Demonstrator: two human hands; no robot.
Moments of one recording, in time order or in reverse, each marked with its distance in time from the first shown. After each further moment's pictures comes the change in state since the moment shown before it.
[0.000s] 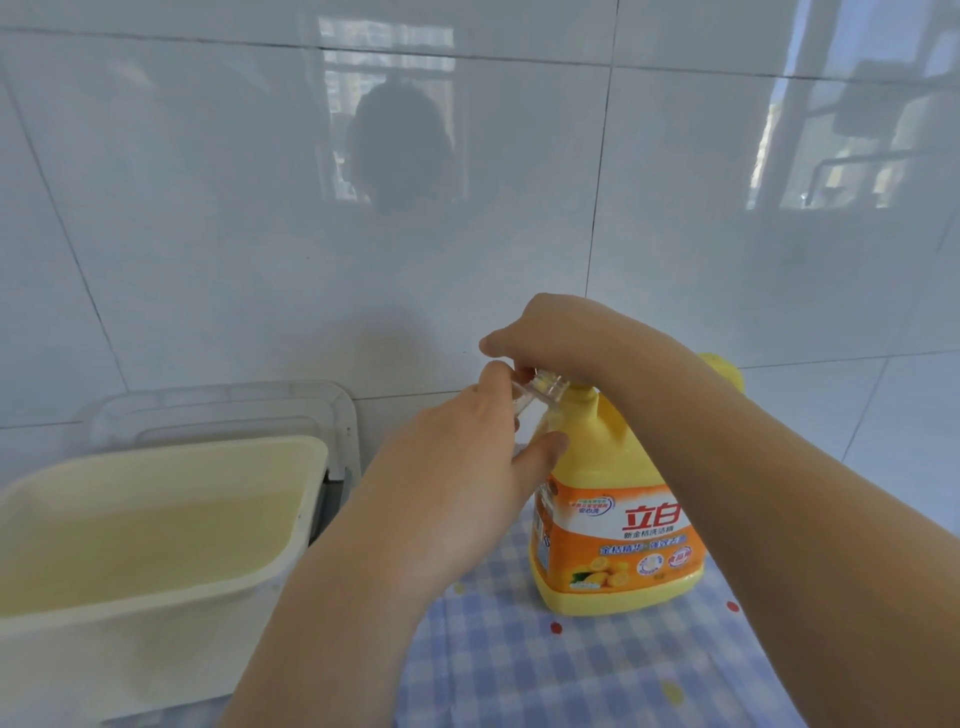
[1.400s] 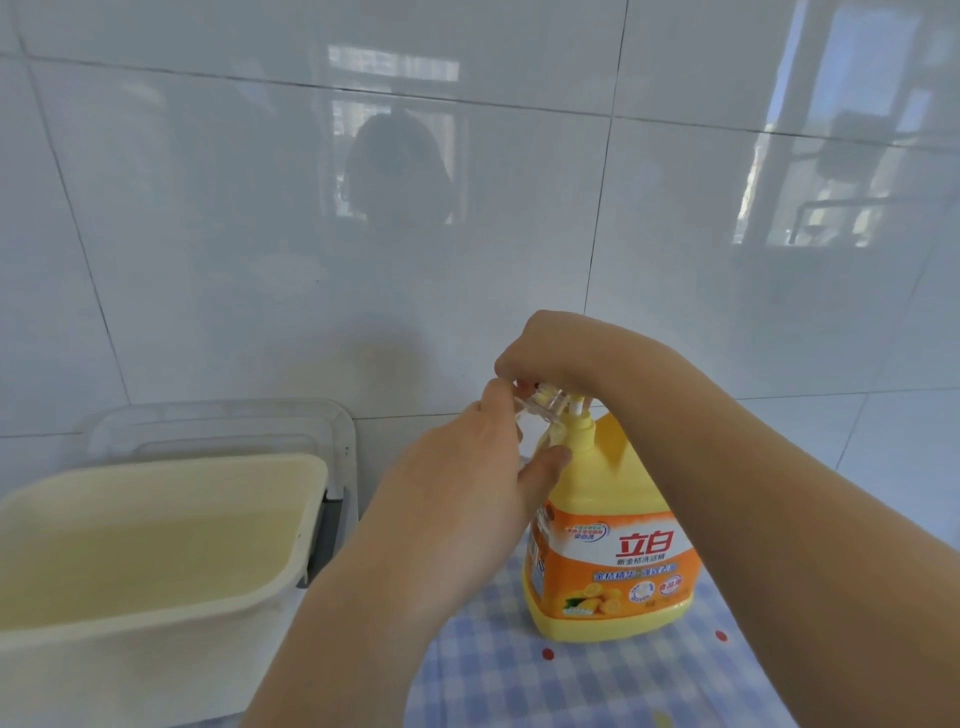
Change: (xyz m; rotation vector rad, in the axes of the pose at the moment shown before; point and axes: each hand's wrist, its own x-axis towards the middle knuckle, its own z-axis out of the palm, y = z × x) left_hand 0.000 0.002 -0.002 -0.079 0.055 -0.003; right_hand 0.001 -0.011 -0.013 -0.040 -0.095 0.060
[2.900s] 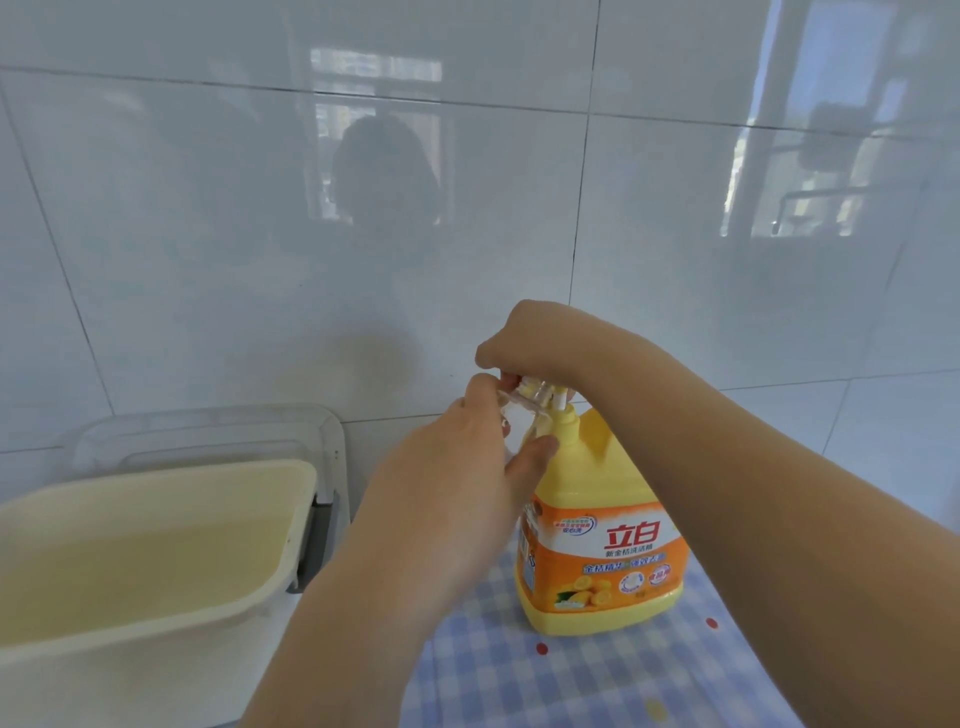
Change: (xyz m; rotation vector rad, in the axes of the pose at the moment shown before) left_hand -0.004 0.008 -0.004 -0.019 0.002 -0.050; right_hand -0.009 -0.001 -0.002 0.040 0.036 -0.031
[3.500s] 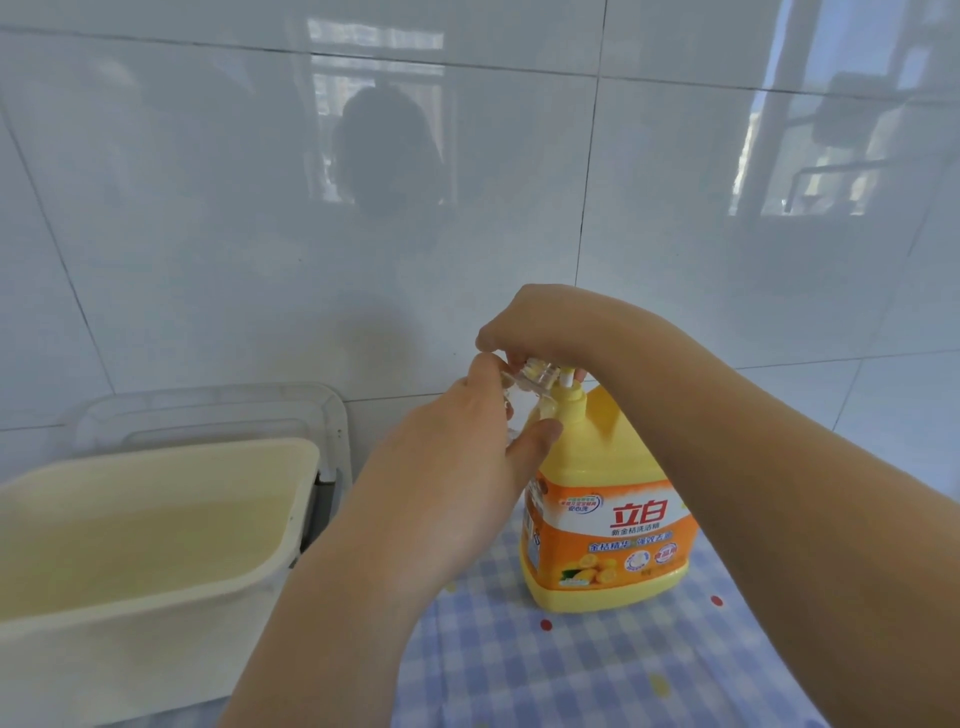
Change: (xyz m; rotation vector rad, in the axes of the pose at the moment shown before) left_hand 0.001 -0.004 0.001 0.026 -0.058 -0.007; right_hand -0.001 0.001 0.002 -0.032 -0.033 -0.005
